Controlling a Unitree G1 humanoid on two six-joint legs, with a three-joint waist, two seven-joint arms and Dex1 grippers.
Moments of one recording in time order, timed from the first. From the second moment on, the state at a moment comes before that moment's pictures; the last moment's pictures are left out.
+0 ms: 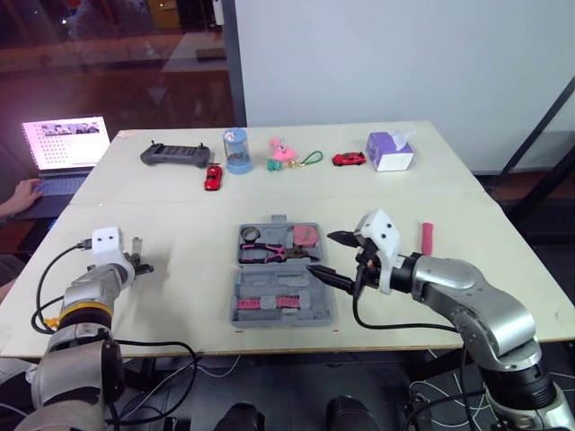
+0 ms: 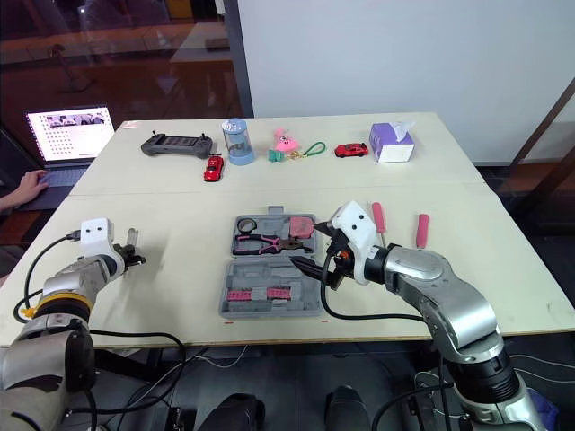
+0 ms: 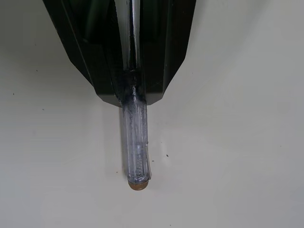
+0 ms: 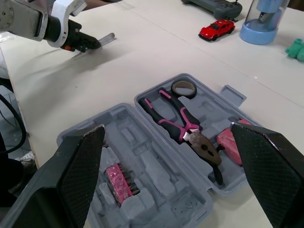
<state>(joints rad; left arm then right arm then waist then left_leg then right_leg) -0.70 0.57 0.33 1.07 -0.17 0.31 -0.26 -0.32 -0.58 0.05 -0.51 0.46 0.81 0.65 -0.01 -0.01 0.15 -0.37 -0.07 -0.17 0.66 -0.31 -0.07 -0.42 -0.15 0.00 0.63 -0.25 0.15</state>
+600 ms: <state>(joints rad) -0.11 0.56 0.26 -0.11 -0.31 0.78 -0.40 -0.25 -0.66 0.01 -0.52 0.48 0.80 0.69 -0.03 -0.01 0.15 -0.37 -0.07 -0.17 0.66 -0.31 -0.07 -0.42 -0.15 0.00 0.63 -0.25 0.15</state>
